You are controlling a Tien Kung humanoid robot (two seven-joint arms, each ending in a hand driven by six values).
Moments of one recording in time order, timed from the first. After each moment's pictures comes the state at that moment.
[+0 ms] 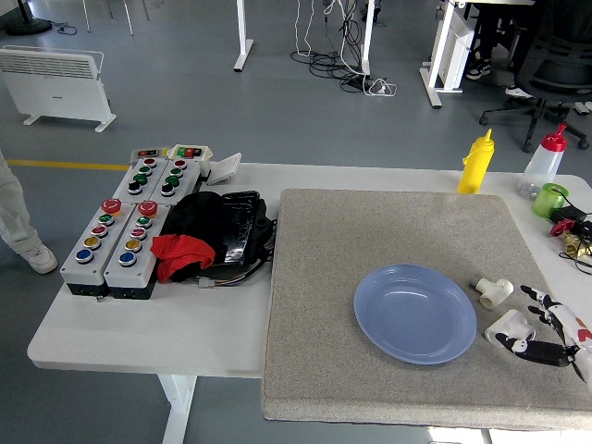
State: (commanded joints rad) left arm -0.12 0.01 -1.12 -0.32 0.34 0.48 0.14; right arm 0.21 -0.24 1.42 1.21 -1.59 0.04 -0.09
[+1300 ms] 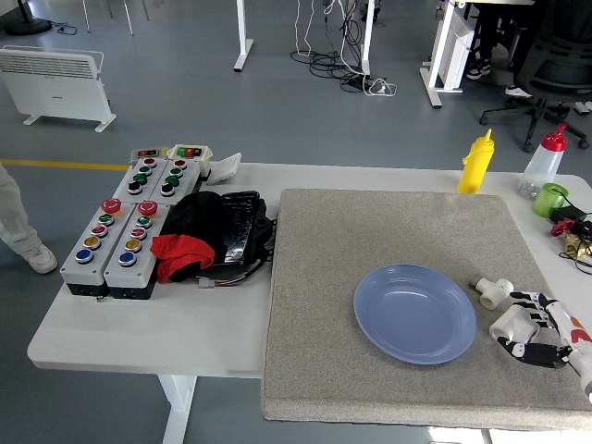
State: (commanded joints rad) left arm -0.12 0.01 -1.12 -0.32 0.35 0.48 0.14; right arm 0.24 -0.24 1.36 1.13 -1.70 -0.11 0.03
